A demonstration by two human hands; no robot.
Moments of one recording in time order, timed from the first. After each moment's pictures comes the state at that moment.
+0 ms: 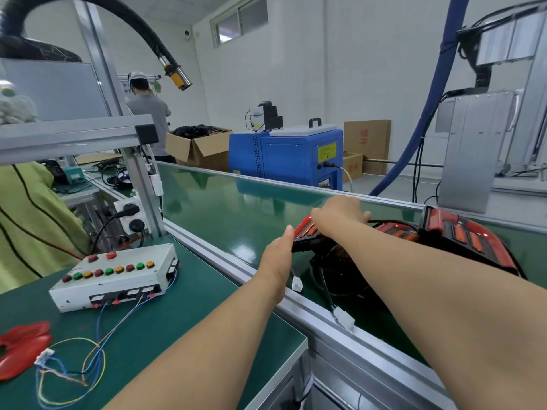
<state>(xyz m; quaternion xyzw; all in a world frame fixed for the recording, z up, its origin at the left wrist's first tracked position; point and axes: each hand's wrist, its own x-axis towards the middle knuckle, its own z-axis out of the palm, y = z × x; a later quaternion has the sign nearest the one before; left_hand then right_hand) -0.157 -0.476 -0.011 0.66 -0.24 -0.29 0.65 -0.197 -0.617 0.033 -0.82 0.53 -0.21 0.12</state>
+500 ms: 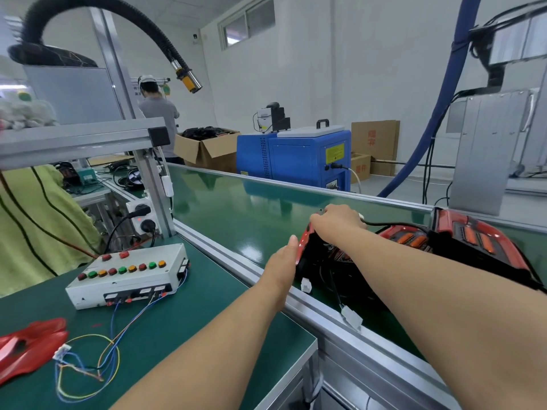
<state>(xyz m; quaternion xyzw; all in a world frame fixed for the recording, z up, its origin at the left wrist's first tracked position) -0.153 -0.459 -0.018 0.70 -0.25 -0.30 0.60 -0.199 -0.595 0.032 -0.84 0.48 -0.17 0.19</state>
